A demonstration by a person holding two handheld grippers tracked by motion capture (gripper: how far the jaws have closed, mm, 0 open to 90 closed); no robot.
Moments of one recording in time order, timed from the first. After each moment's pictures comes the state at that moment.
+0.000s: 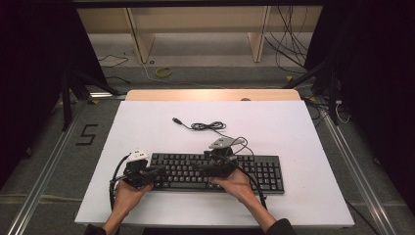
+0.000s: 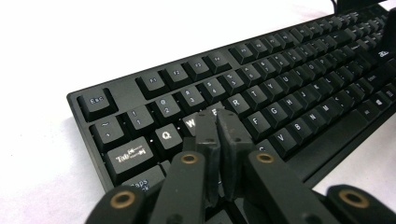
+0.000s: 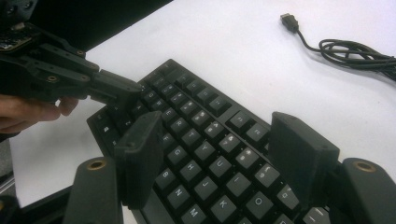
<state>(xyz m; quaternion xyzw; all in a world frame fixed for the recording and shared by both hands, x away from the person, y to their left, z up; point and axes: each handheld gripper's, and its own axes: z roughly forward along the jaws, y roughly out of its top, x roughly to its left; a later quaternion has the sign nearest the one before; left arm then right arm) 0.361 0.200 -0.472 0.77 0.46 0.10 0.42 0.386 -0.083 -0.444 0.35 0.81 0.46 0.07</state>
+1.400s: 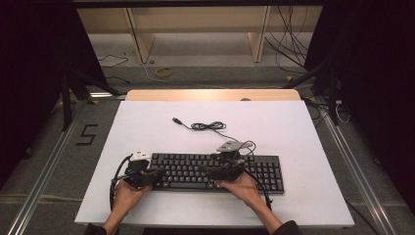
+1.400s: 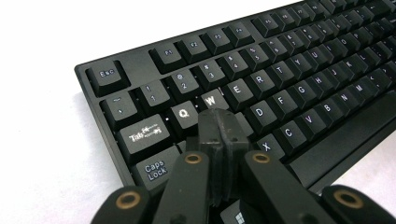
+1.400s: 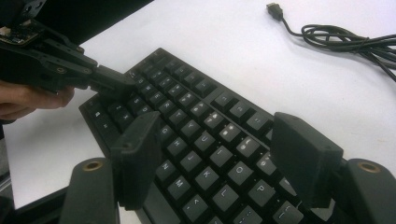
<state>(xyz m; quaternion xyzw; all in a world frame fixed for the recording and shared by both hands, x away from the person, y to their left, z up) 0.365 0.201 -0.480 0.78 0.48 0.10 0.38 0.380 -0.102 -0.449 0.36 0.81 0.46 0.07</state>
